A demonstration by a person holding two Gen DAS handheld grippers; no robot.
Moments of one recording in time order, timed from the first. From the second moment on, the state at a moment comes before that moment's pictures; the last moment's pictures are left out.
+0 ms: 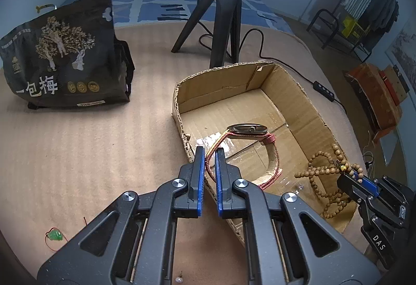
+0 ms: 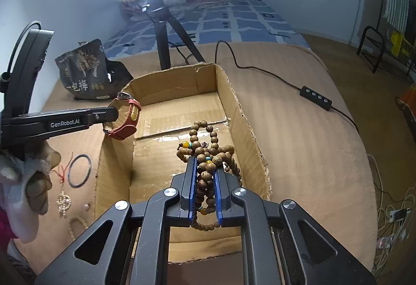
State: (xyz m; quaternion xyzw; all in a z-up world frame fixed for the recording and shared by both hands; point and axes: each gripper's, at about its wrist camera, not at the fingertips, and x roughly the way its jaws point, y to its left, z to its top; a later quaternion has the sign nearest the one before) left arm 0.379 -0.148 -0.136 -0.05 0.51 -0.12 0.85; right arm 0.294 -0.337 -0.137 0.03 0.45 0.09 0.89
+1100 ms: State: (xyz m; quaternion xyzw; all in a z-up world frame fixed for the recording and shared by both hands) left arm 0.306 -0.100 -0.061 -0.03 0.46 -0.10 0.88; right arm 0.235 -0.335 -0.086 0.04 0.41 0.08 0.91
